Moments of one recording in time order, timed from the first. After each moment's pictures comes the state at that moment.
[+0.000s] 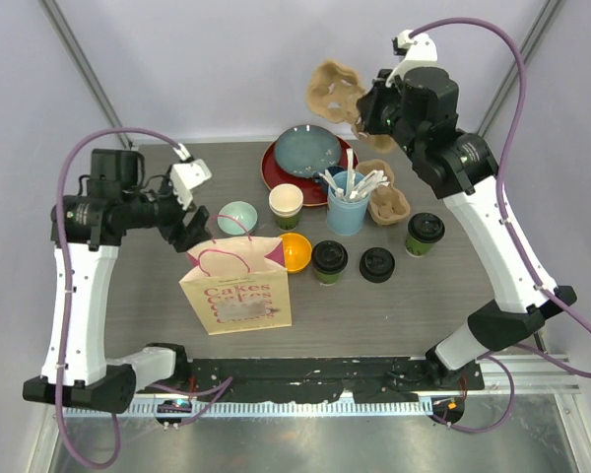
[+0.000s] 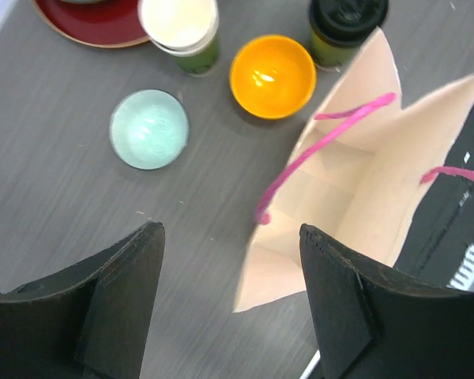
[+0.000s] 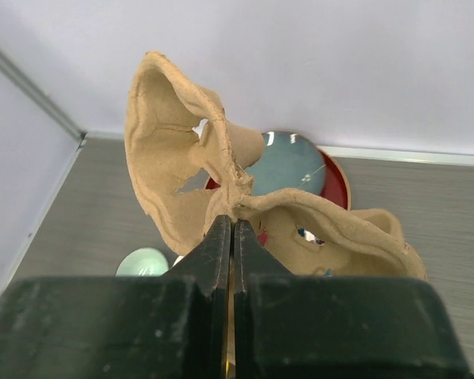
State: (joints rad) left arm -0.07 1.18 1.69 -1.33 0.64 0.71; right arm 0.52 1.55 2.05 -0.66 0.28 0.26
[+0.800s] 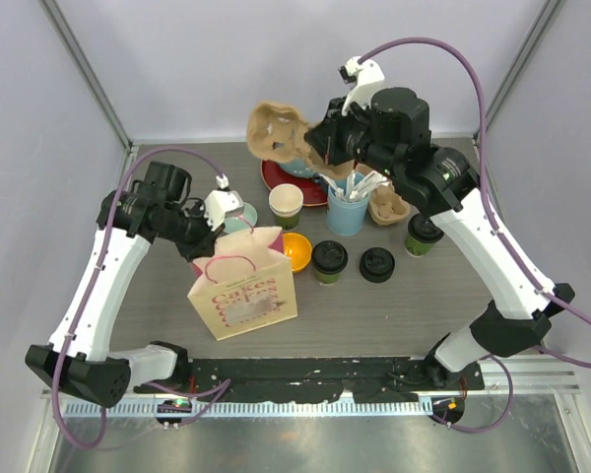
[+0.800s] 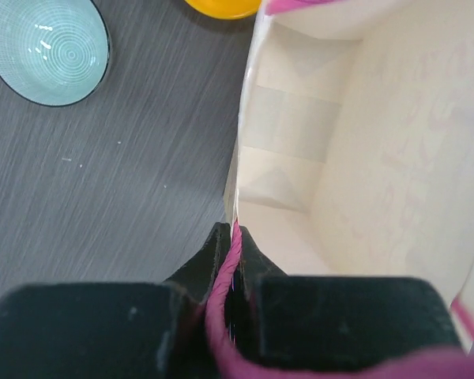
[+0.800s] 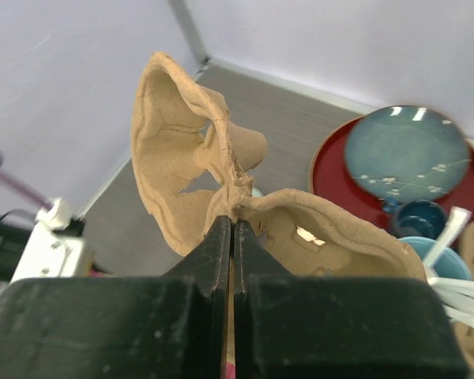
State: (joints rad) left arm -0.28 1.23 1.46 -1.35 0.41 0.68; right arm 0.73 1.54 2.04 -0.68 0.09 0.27
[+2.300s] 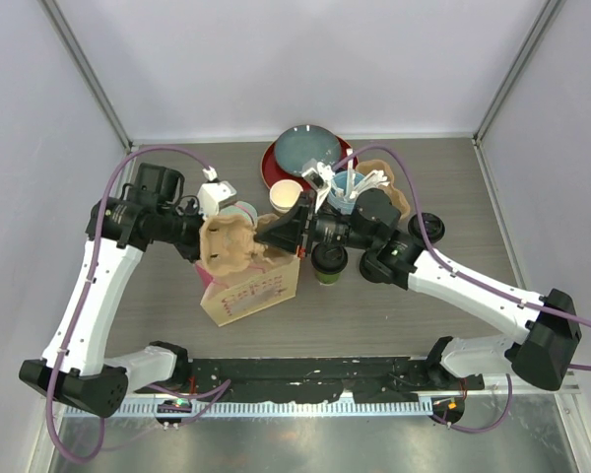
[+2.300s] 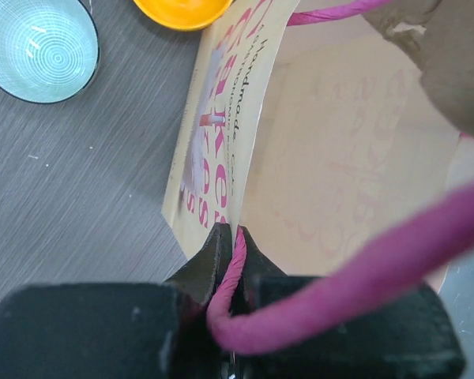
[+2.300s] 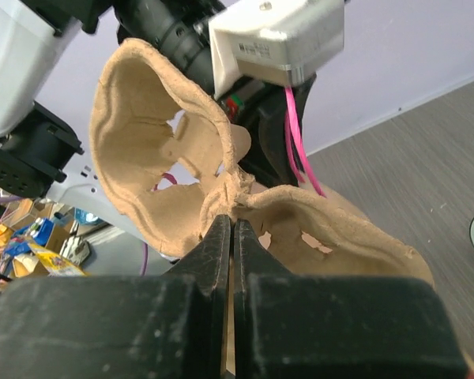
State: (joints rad) left arm -0.28 1.17 1.47 -1.32 0.47 0.47; right arm 0.89 1.27 1.06 0.36 -0.51 0.51
